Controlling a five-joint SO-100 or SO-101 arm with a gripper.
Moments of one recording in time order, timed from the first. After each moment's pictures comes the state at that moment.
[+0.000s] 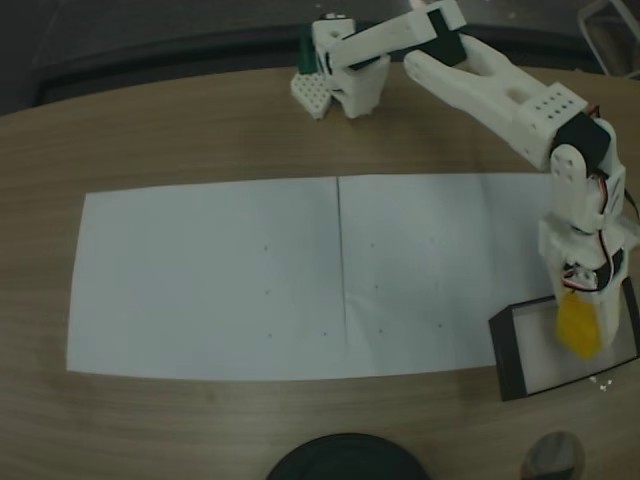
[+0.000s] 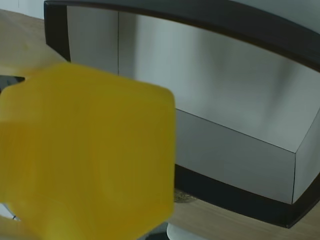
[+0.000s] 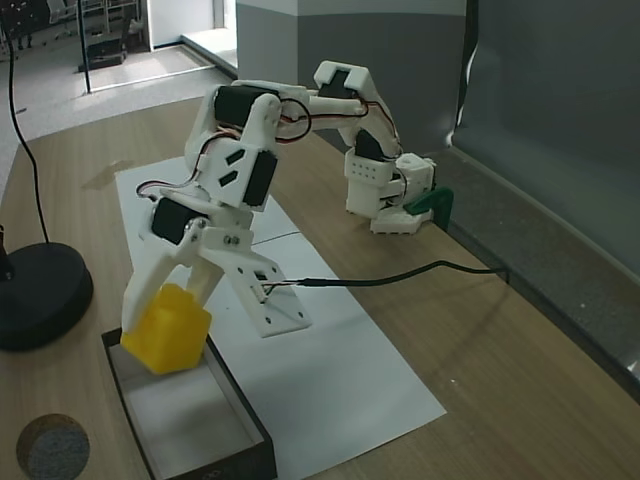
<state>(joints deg) -30.7 53.4 32.2 71.4 6.6</state>
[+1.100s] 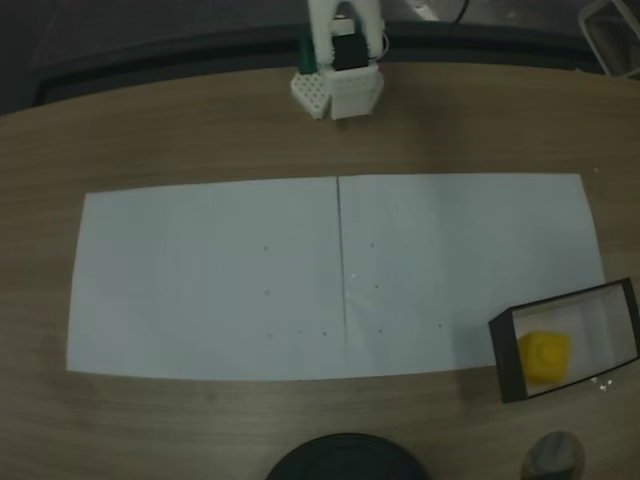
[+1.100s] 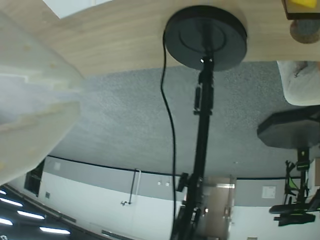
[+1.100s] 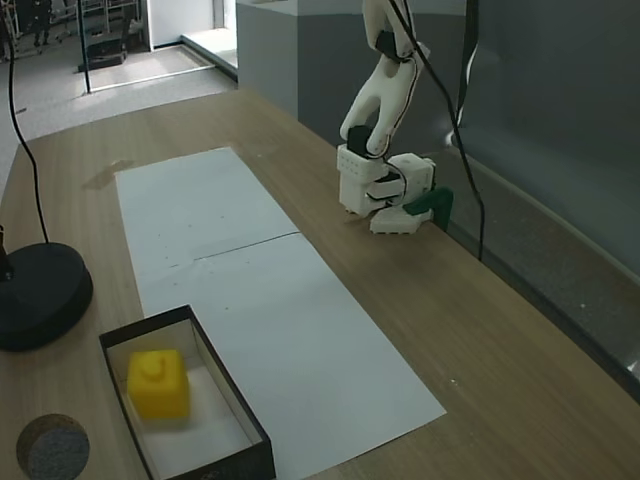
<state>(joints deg) -5.8 132.5 52.7 98.4 4.7</state>
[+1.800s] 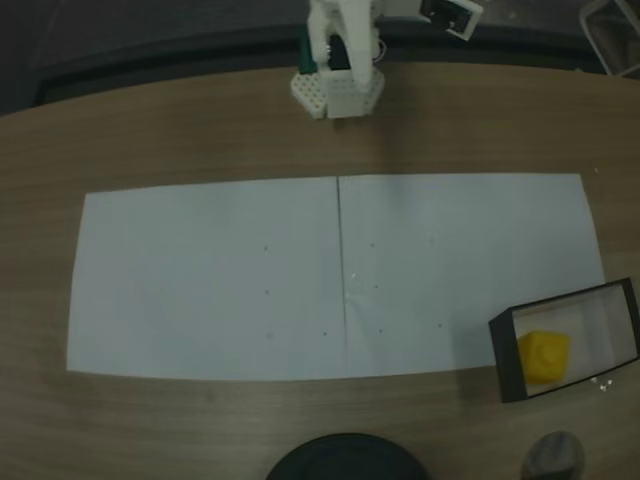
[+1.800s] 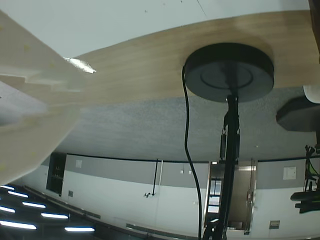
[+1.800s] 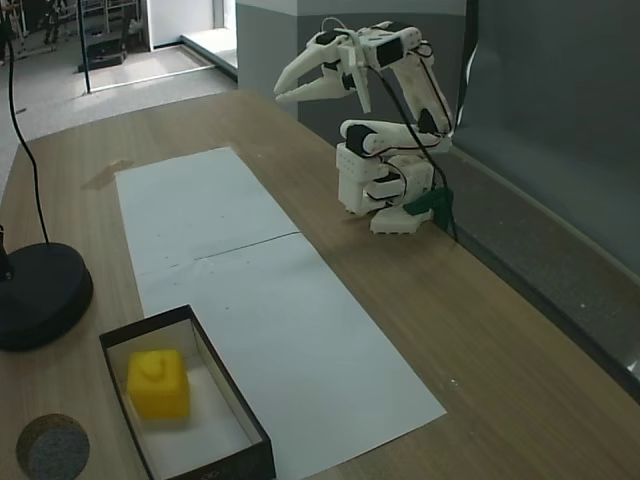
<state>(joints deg) -1.6 196.1 137.8 73.2 5.0</state>
